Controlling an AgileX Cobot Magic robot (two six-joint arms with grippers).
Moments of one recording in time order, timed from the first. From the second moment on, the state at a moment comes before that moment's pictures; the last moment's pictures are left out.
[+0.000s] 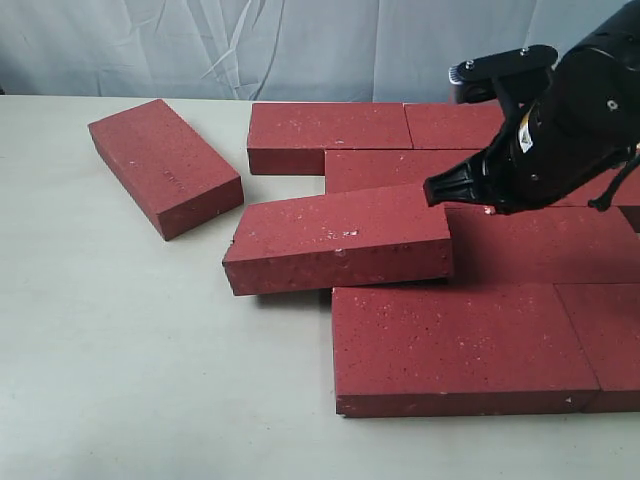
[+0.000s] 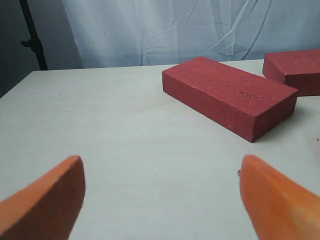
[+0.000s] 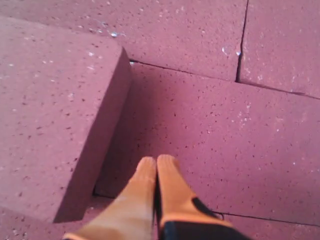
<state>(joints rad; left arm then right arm) 0.01 0.00 0.00 0.05 0.30 -0.02 0.47 1.55 -1.01 -0.33 0.72 0.44</state>
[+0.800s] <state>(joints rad) 0.01 0.00 0.00 0.05 0.30 -0.02 0.44 1.74 -1.03 -0.07 0.53 0.29</state>
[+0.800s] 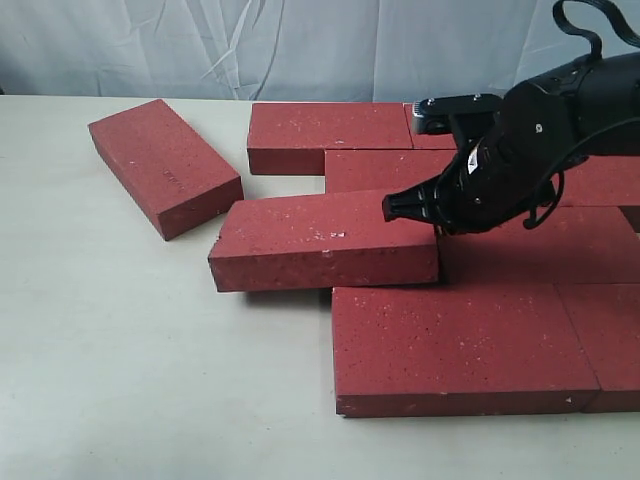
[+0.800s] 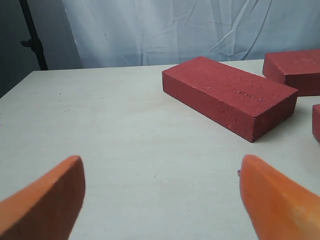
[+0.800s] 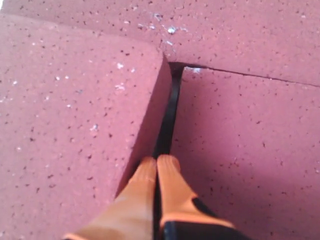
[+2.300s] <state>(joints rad) 0.01 0.00 0.00 0.05 0.30 -0.02 0.70 1.59 -1.03 -0.02 0.64 0.17</state>
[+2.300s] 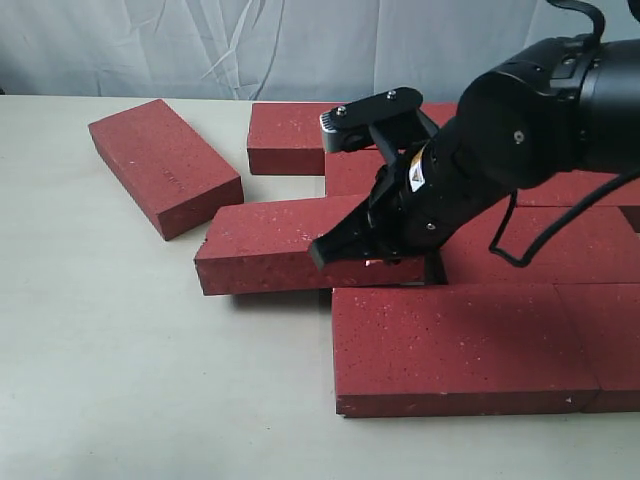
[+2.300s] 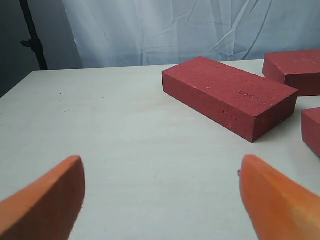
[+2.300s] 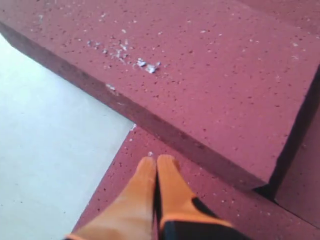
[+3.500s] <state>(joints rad) 0.01 0.00 0.00 0.05 0.30 -0.02 0.71 1.77 -1.03 -0.04 0.56 0.17</state>
